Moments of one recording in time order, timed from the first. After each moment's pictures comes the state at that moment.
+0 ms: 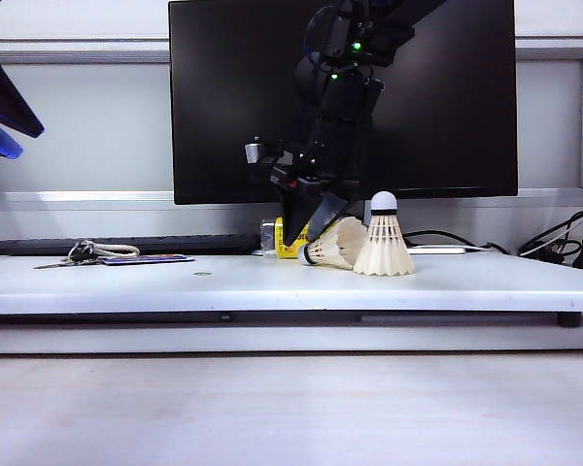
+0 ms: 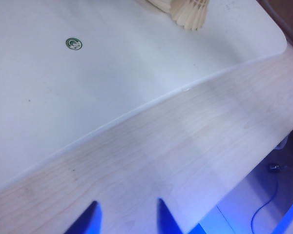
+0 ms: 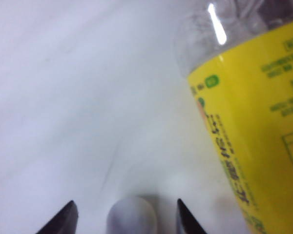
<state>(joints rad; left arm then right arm) -0.18 0.84 0.66 -0.54 0.56 0.03 0.47 2.39 2.36 -1.04 -0.15 -0.42</state>
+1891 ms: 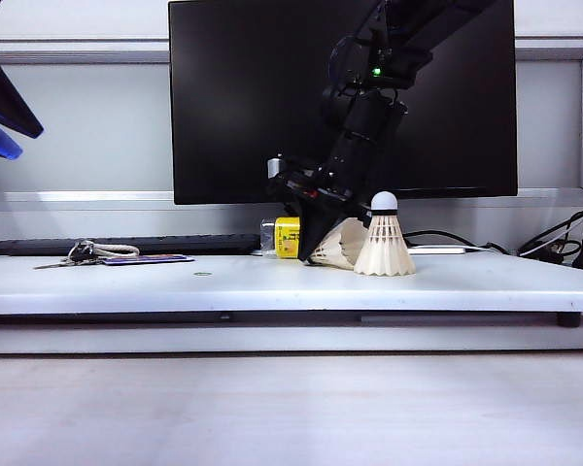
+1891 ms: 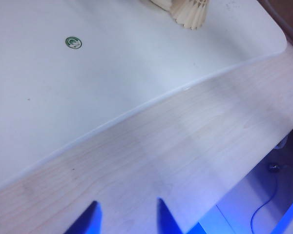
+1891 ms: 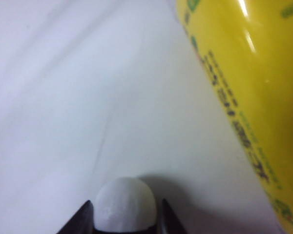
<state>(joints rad) -0.18 0.84 0.66 -0.54 0.56 0.03 0.41 2.43 2.36 -1.09 -0.31 -0.36</state>
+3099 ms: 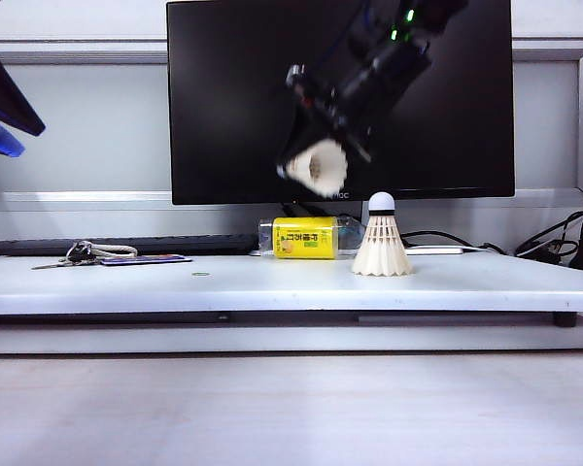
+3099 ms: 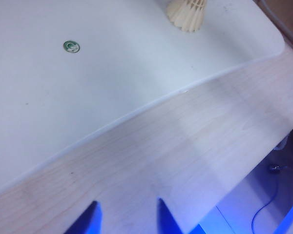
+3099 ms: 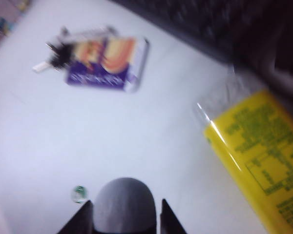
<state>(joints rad) -0.18 0.84 0.66 -0.53 0.56 0.03 0.35 2.30 2.36 -0.92 -0.63 -0.10</state>
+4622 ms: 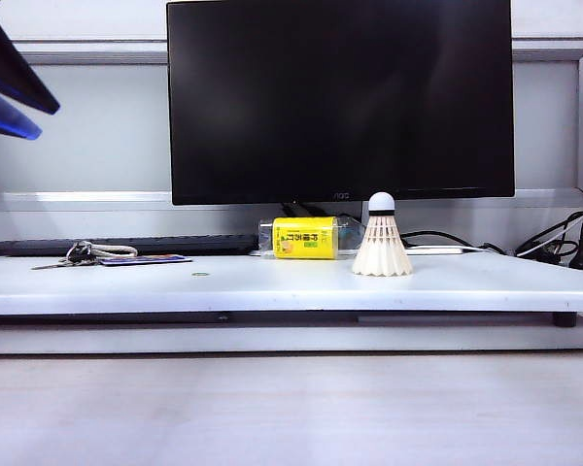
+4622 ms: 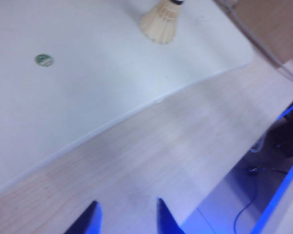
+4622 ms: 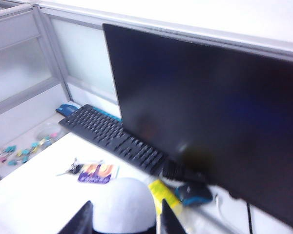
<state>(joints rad) -0.18 0.84 0.66 -0.50 0.65 0.00 0.06 1.52 2.25 -0.97 -0.65 -0.10</state>
